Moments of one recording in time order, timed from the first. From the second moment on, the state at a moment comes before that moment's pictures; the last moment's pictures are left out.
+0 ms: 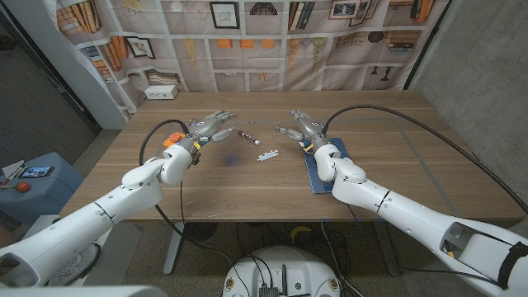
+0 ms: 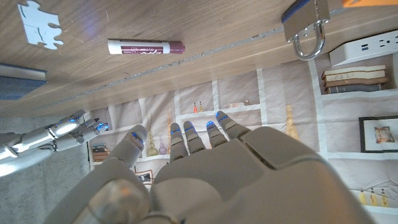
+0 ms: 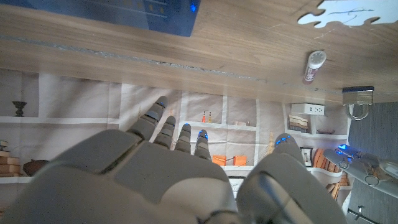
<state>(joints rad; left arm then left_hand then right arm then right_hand) 0.92 0.89 0.50 -1.80 0.52 0.18 0.20 0.07 0.09 0.72 0.02 0.18 0.12 -0.12 0.19 0.17 0.09 -0.13 0.18 0.17 -0.05 -0.04 0.18 0.17 -0.04 -0.04 0.21 0.17 -0.66 -0.53 -0.89 -1.64 -0.56 -0.53 -0.23 0.29 -0.02 0.14 -0.06 0.36 -0.03 -0.10 0.21 0.18 0.01 -0.03 0.20 0.19 -0.03 0.02 0.23 0.22 0.23 0.01 0.19 0.16</state>
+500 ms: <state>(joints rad) 0.89 0.84 0.50 -1.71 0.38 0.13 0.27 0.07 0.10 0.72 0.02 0.18 0.12 -0.11 0.19 0.17 0.09 -0.12 0.18 0.17 -0.05 -0.04 0.18 0.17 -0.04 -0.04 0.20 0.17 -0.67 -0.56 -0.83 -1.65 -0.46 -0.49 -0.23 0.27 -0.01 0.14 -0.04 0.35 -0.02 -0.09 0.21 0.18 0.03 -0.04 0.20 0.19 -0.01 0.01 0.23 0.22 0.24 0.00 0.19 0.16</state>
